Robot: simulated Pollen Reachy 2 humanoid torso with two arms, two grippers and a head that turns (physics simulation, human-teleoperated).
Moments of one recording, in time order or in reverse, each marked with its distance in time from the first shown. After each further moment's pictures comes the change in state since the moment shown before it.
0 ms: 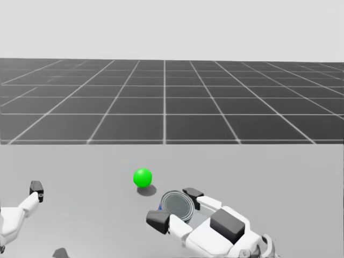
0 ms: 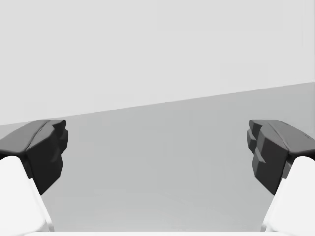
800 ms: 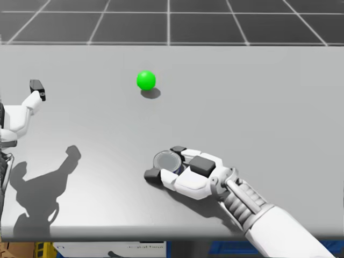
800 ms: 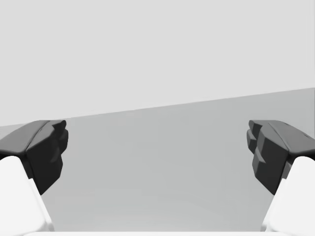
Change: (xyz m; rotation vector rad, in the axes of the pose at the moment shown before) left arm 0.004 0.003 -0.001 0.007 -0.005 0.011; right arm -0.112 0.007 -0.025 0.124 0.344 -0.010
